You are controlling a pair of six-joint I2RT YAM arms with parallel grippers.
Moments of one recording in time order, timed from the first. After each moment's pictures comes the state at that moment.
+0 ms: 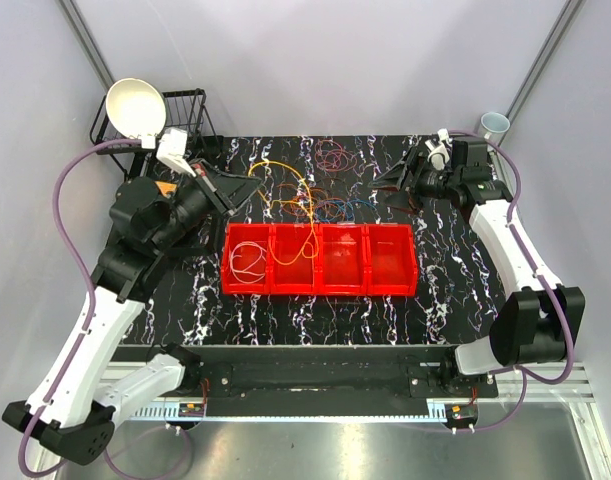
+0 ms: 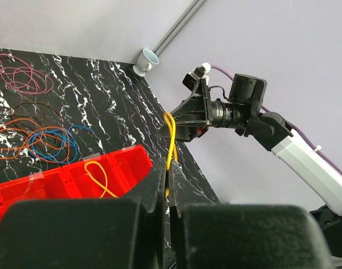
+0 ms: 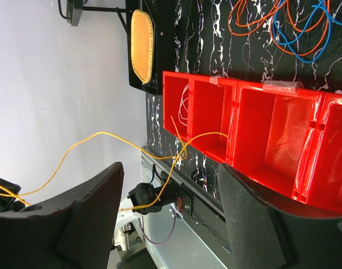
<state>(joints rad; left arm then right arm) -0.43 0.91 1.21 -0.28 0.30 -0.72 0.09 1.45 1.28 -0.45 -0.80 0.79</state>
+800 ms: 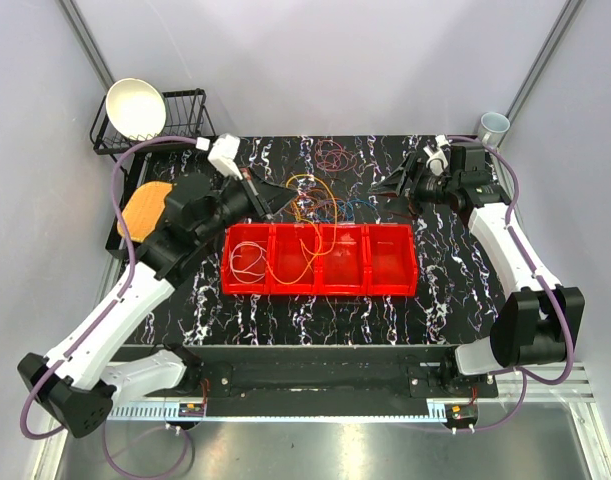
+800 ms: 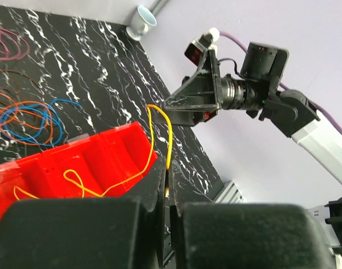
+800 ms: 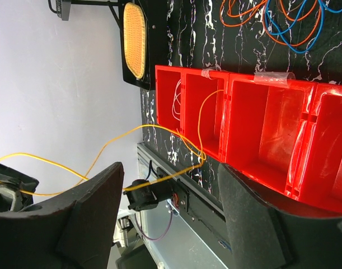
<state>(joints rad) -0.57 1.05 1.13 -0.15 0.25 -0.72 0.09 1.44 1.24 -0.45 -0.80 0.77</state>
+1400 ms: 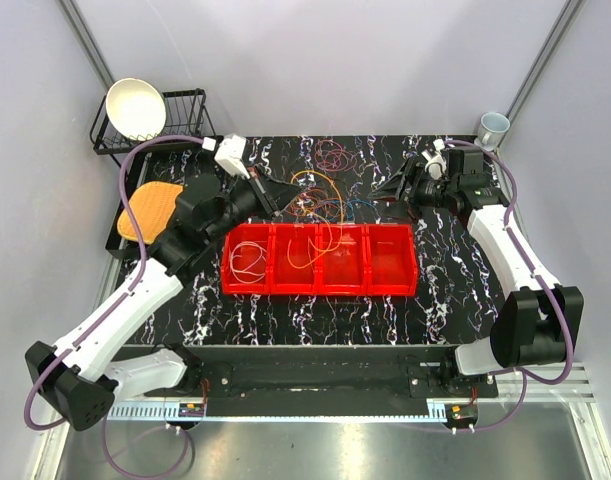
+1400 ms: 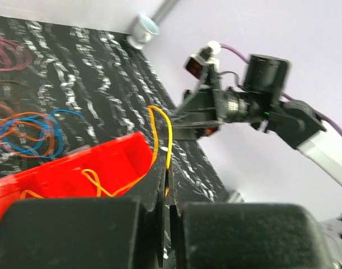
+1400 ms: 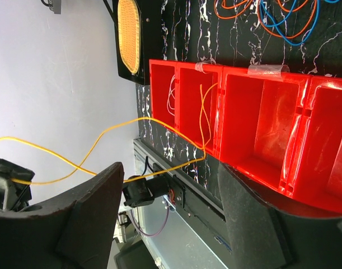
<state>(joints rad) -0.61 1.09 1.10 -0.05 0.19 -0.71 0.09 1.44 1.21 -0.45 -0.81 0.74</state>
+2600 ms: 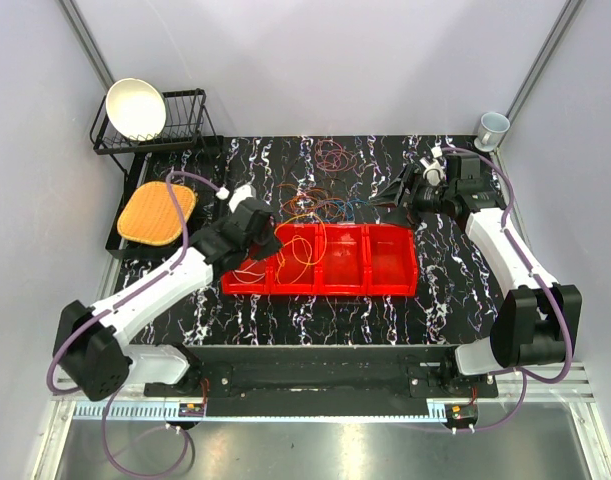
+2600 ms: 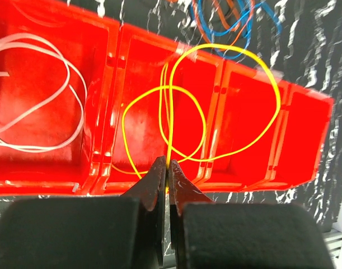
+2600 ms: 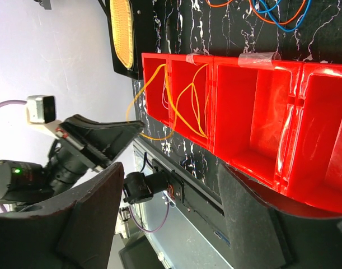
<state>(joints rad) -0.67 1.25 1.01 -0.53 -0.23 -0.93 0.09 1.43 1.16 -0.44 -0.81 0.75</state>
